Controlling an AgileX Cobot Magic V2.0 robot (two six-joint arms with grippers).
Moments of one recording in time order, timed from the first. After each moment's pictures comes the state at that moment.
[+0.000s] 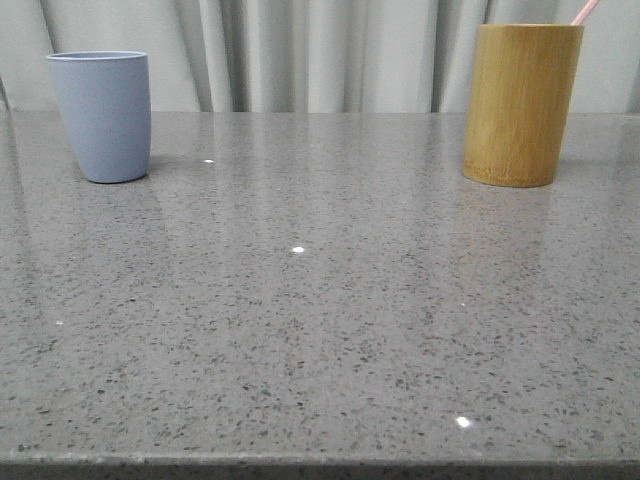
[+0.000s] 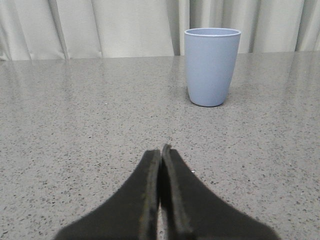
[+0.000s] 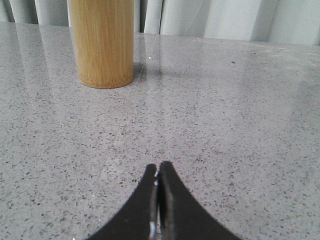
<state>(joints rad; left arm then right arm) -0.11 0.00 0.00 -0.08 0.14 0.02 0.09 -0.01 0.03 -0.13 0.19 0.15</state>
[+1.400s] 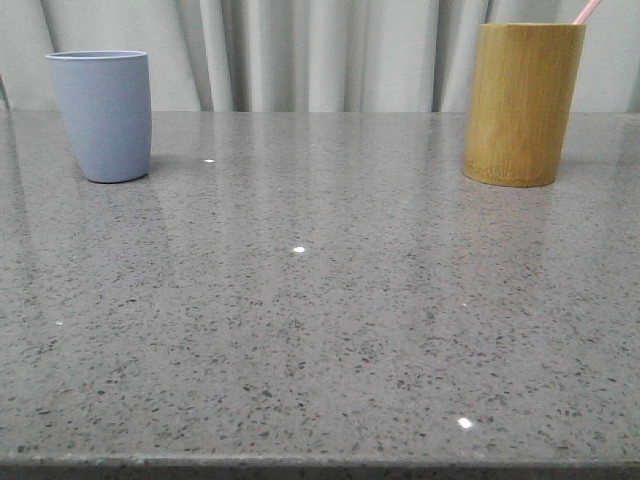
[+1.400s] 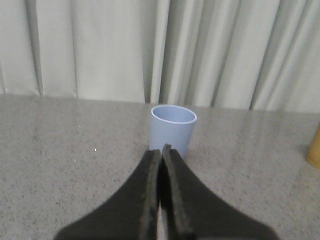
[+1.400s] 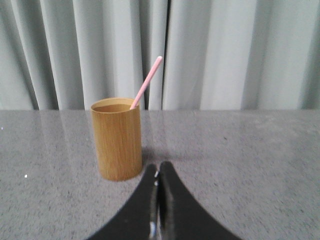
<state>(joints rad) -0.11 0.13 -0.44 -0.23 0.44 0.02 0.09 0.01 -0.39 -0.06 0.44 0.16</state>
